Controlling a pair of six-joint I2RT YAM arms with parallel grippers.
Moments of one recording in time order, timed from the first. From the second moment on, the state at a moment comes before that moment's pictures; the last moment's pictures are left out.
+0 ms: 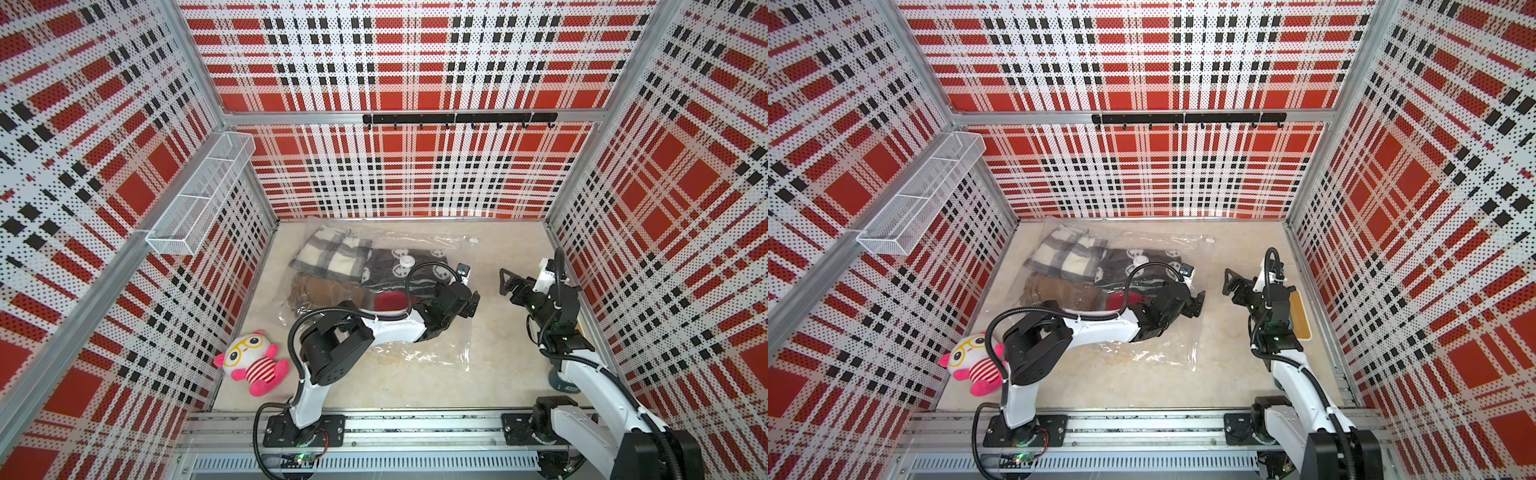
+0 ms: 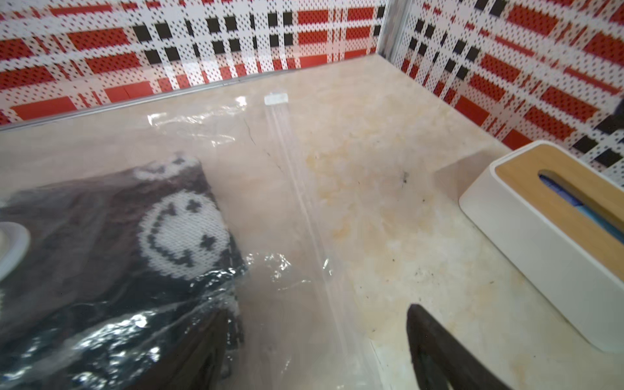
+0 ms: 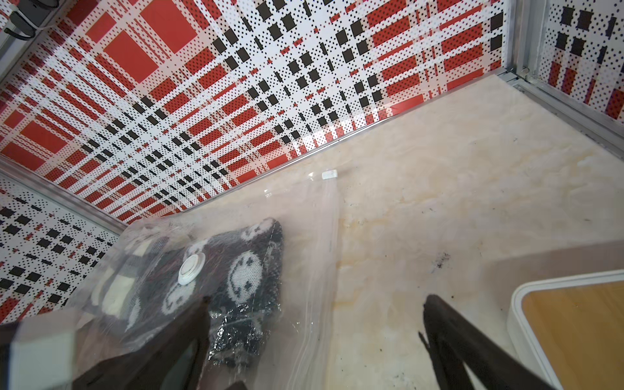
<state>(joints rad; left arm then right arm) -1.02 2.04 1.31 0.22 -0.41 -0.29 0.04 0.95 0.44 0.27 -0.12 0.47</state>
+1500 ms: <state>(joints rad) -1.09 2.09 1.44 0.00 -0.80 -0.31 0.03 1.02 0.43 0.30 -0.20 0.52</state>
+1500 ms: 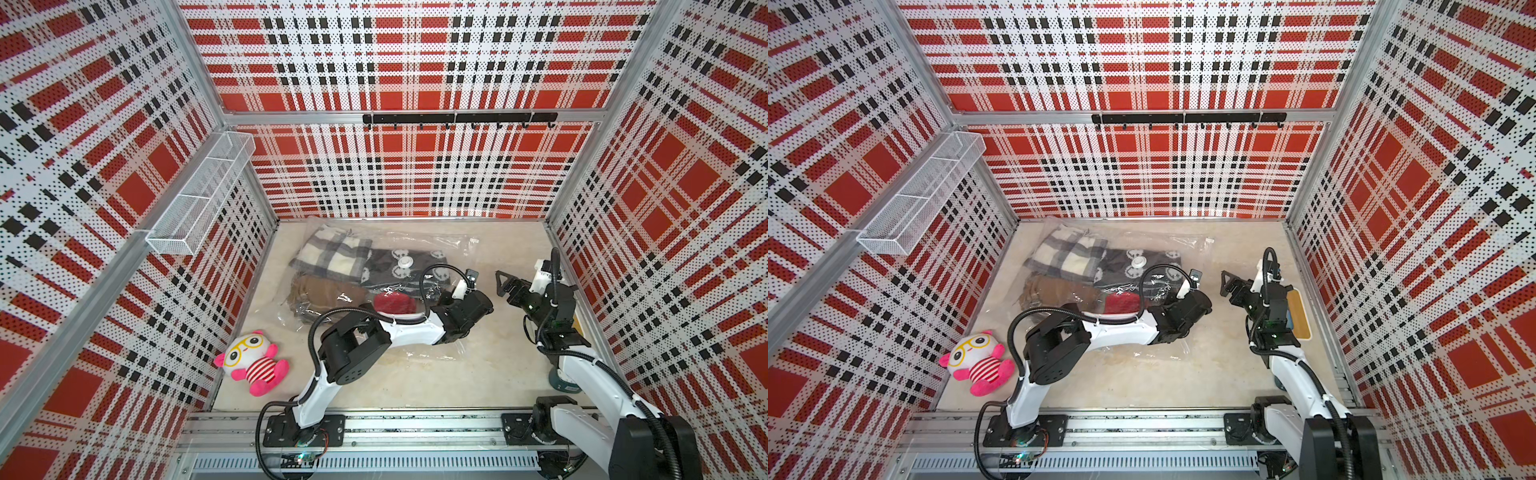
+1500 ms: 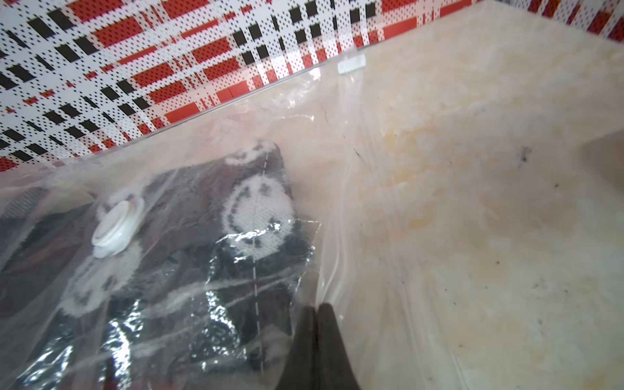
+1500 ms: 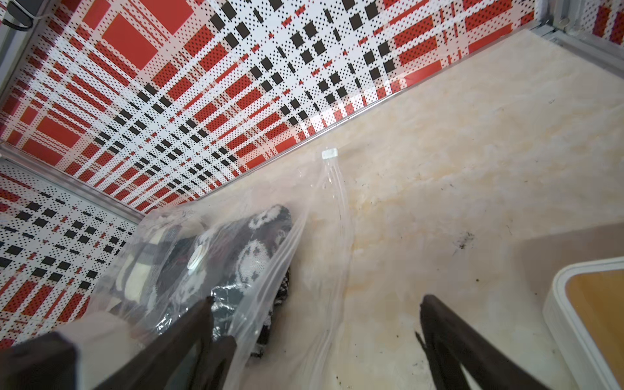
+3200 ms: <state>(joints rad) -0.98 1.73 1.06 0.27 -0.75 -0.33 0.29 2.10 1.12 0.53 -0.25 0.66</state>
